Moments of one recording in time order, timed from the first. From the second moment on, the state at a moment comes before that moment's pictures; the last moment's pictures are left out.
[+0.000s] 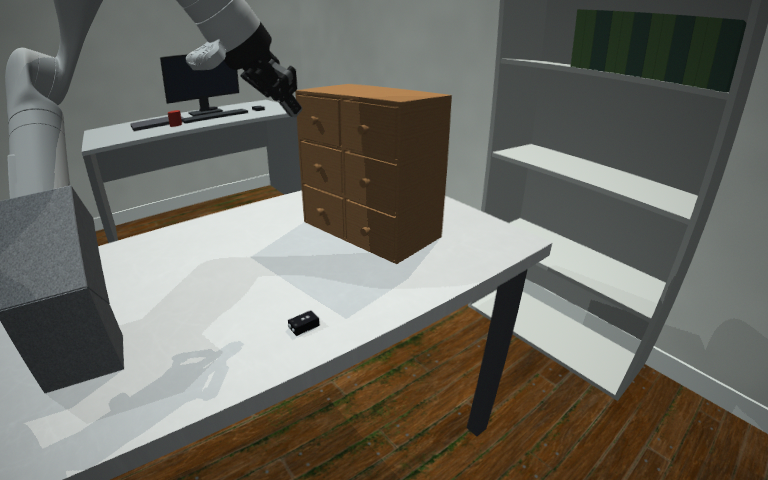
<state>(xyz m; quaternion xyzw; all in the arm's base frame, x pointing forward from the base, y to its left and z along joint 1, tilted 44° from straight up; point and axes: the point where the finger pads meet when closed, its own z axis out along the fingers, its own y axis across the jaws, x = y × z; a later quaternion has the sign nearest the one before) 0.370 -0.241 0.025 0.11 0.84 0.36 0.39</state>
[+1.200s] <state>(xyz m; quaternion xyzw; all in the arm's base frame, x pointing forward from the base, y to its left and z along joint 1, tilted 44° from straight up) 0.335 -0.267 0.048 0.03 0.91 0.37 0.20</state>
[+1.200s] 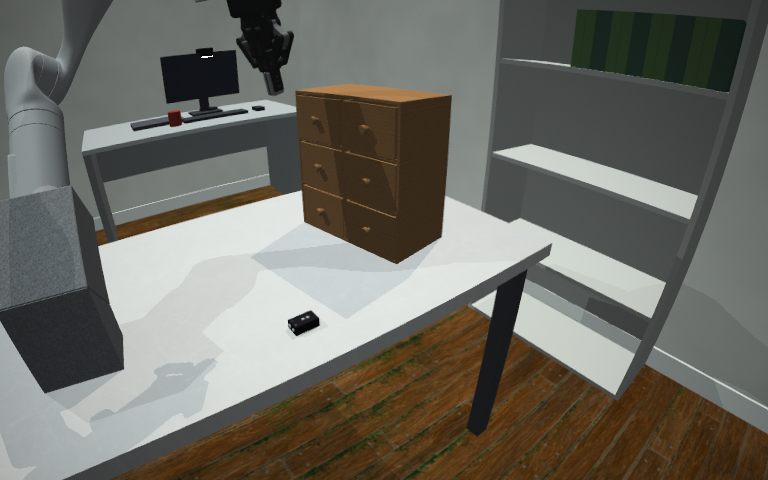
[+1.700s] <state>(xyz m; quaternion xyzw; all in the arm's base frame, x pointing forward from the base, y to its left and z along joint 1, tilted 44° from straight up) 0.326 -0.274 0.055 0.00 0.92 0.37 0.14</state>
